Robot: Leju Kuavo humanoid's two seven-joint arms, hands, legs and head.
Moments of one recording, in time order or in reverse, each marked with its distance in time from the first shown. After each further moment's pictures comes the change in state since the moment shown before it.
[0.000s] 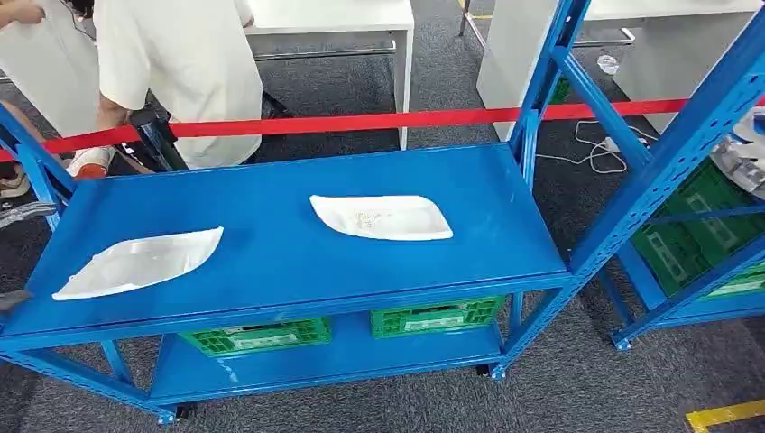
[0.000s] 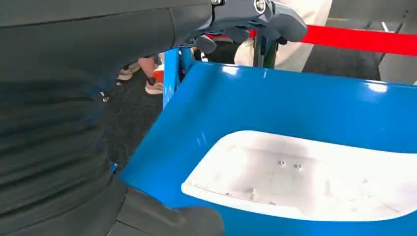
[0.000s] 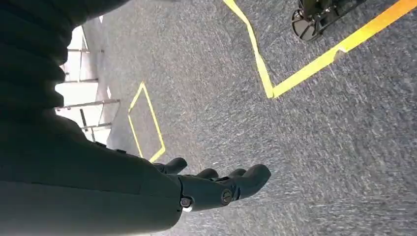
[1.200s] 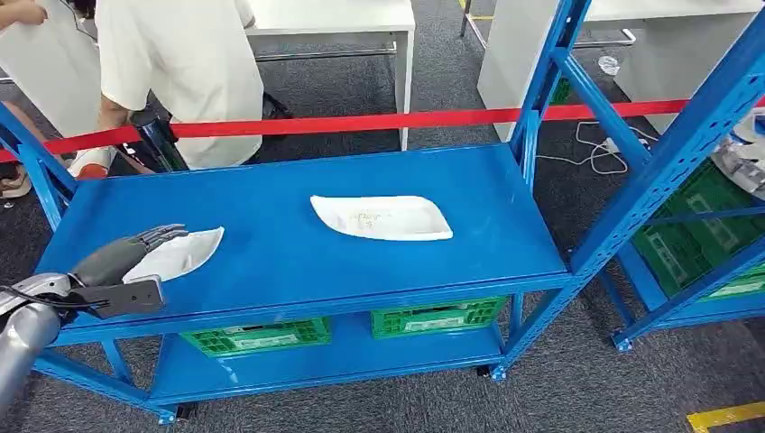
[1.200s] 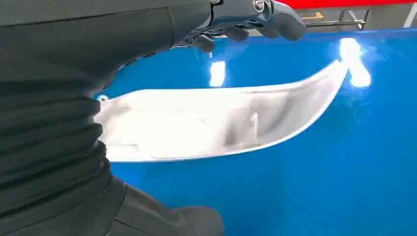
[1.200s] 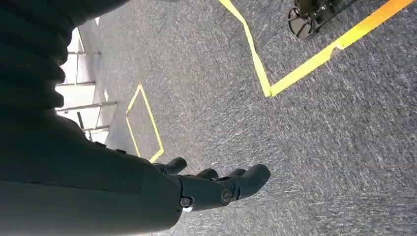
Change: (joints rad) left arm -0.047 -0.322 -0.282 0.099 -0.231 0.334 0.093; right arm 0.002 -0.002 -0.018 0.000 0.002 -0.009 -0.017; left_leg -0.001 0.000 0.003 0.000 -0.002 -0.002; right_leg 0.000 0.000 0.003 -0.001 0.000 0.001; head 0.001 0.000
